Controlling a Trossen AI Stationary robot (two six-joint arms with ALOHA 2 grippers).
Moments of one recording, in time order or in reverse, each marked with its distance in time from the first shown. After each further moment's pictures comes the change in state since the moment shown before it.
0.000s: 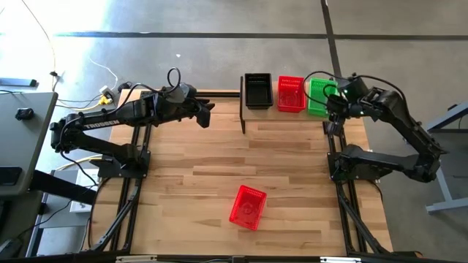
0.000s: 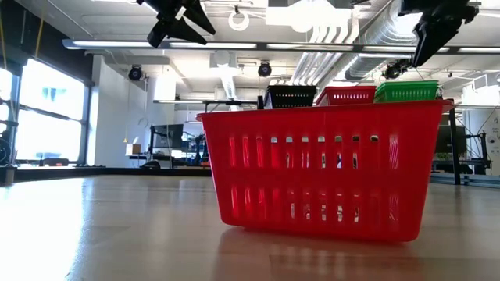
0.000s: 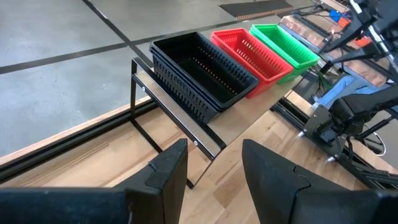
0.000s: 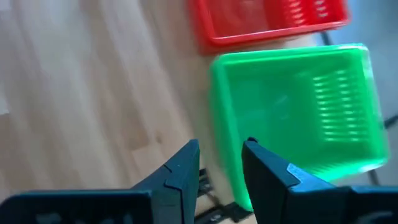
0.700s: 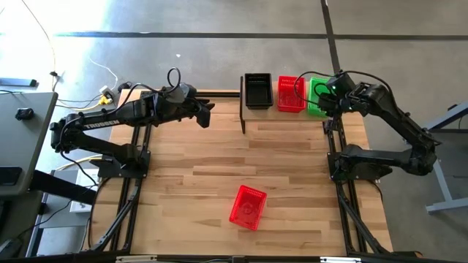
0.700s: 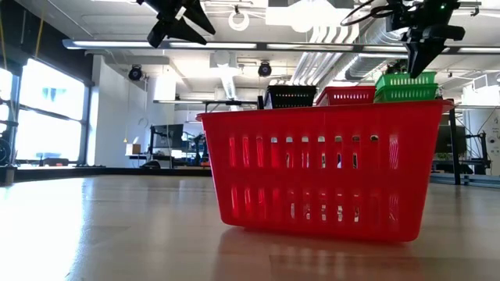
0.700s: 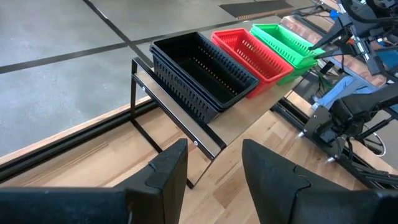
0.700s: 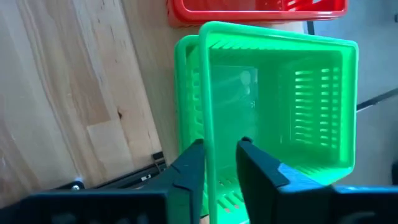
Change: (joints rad) left arm 0.000 0.000 0.000 0.000 -0.001 -0.003; right arm -0.004 0.110 -0.002 0.023 0.137 -0.135
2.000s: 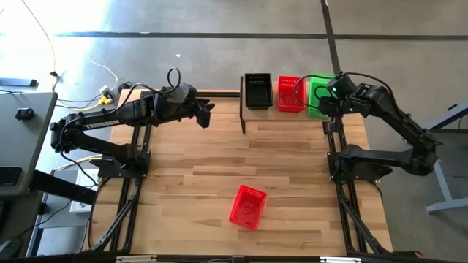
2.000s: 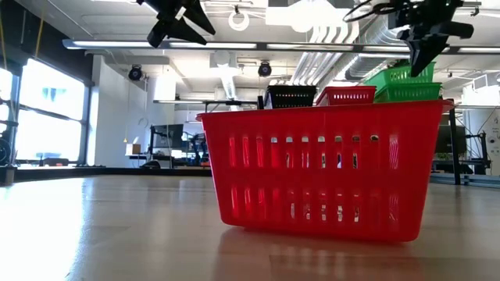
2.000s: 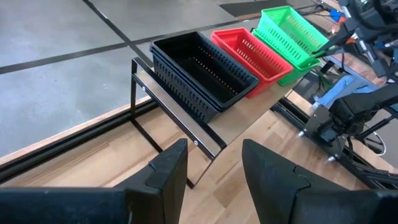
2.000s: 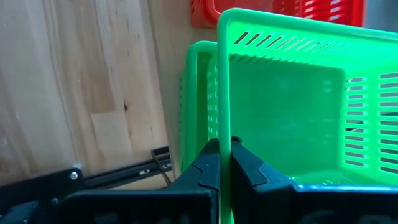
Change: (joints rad) left arm 0.000 0.000 0.000 -0.001 0.001 0.003; right arm 0.024 -0.013 -0.002 -0.020 -0.014 -0.088
